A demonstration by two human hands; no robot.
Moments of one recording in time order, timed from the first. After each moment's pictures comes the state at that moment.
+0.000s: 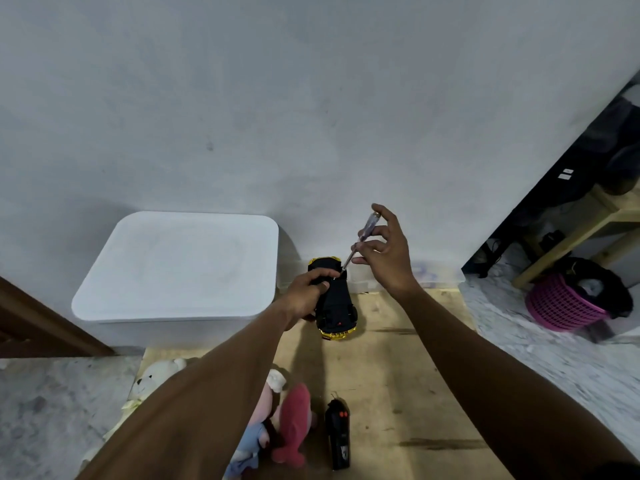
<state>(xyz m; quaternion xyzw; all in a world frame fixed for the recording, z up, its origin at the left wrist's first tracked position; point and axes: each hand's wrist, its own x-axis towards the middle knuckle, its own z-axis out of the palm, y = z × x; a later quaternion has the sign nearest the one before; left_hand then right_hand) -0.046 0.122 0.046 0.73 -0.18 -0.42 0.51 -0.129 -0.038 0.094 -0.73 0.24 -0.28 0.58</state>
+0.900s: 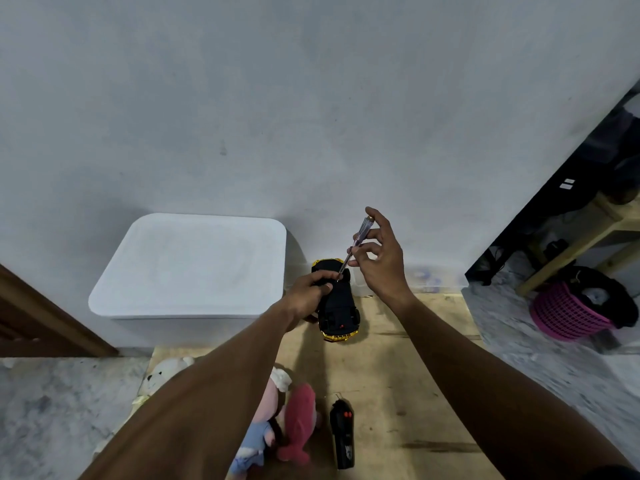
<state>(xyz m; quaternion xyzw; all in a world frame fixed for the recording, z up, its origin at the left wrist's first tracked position) -0.046 0.135 0.058 0.73 -0.19 -0.41 0.51 -0.125 -0.009 0.097 -0.76 0.22 -0.30 0.53</state>
